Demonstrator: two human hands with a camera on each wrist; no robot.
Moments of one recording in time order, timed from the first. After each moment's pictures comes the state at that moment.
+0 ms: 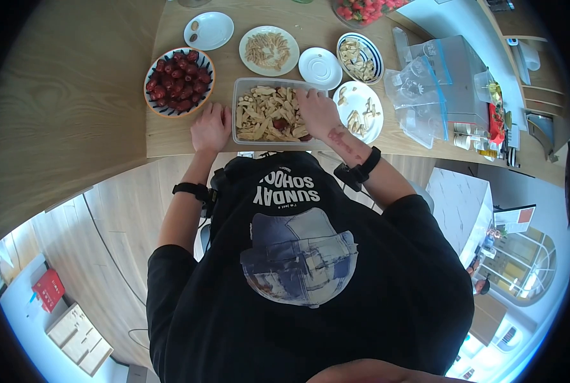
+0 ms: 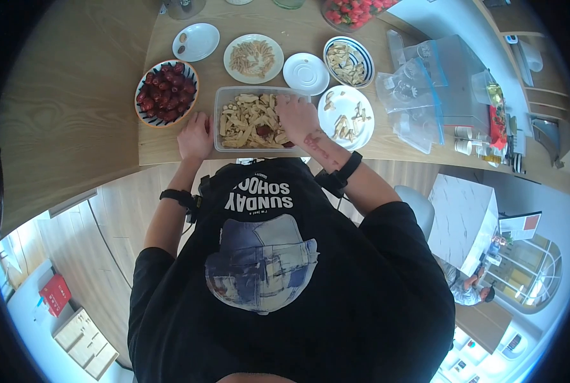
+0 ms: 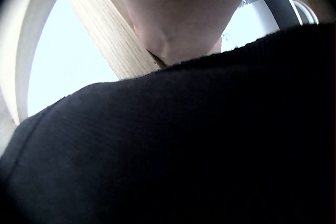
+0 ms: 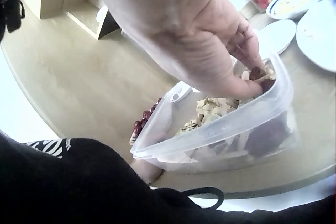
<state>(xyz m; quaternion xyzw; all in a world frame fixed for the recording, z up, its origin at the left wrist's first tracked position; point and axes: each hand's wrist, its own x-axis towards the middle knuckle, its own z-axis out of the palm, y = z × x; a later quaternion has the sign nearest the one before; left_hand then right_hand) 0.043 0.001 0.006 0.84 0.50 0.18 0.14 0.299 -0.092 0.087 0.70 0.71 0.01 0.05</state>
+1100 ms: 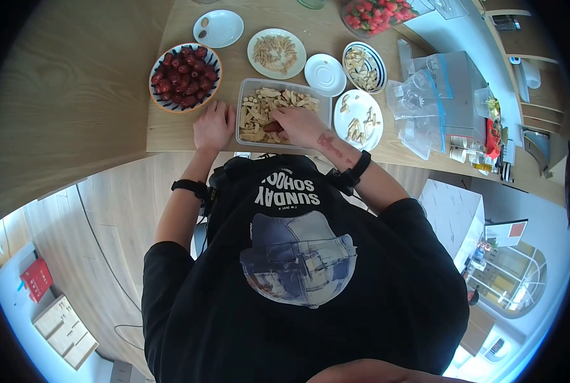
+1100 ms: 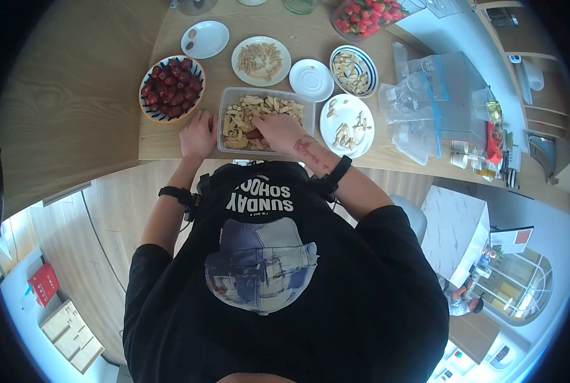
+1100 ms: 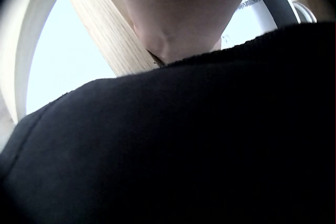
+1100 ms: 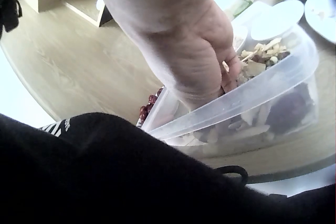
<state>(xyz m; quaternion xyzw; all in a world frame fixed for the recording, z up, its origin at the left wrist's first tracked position) 0.042 0.002 0.004 0.84 0.50 0.19 0.13 0.269 -0.074 0.098 0.59 0.77 -0.25 0.03</state>
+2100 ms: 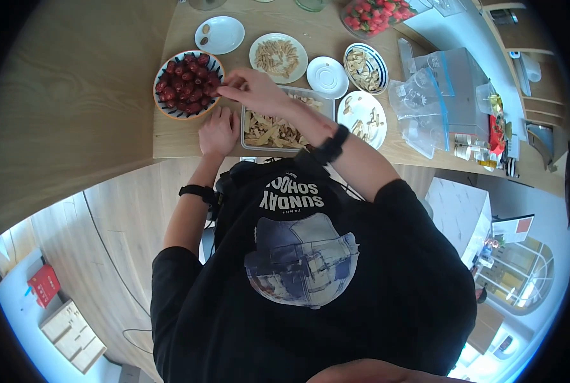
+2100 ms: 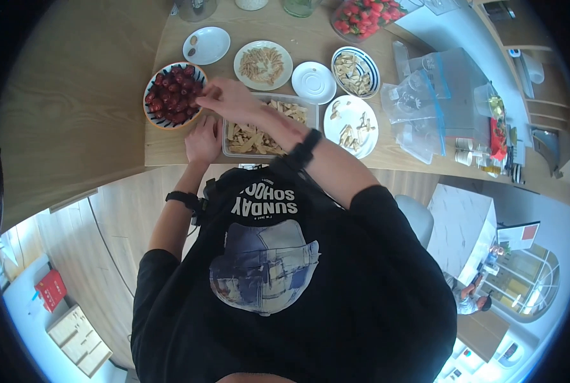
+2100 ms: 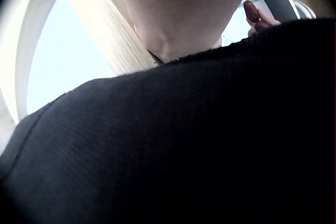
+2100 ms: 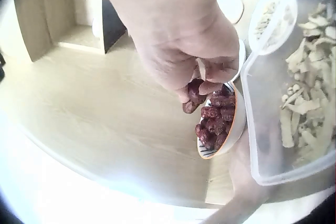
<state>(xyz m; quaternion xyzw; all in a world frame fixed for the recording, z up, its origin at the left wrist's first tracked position) 0.042 0.003 0.003 0.84 0.49 0.20 0.13 0.203 0.021 0.118 0.61 0.55 -0.47 -0.33</state>
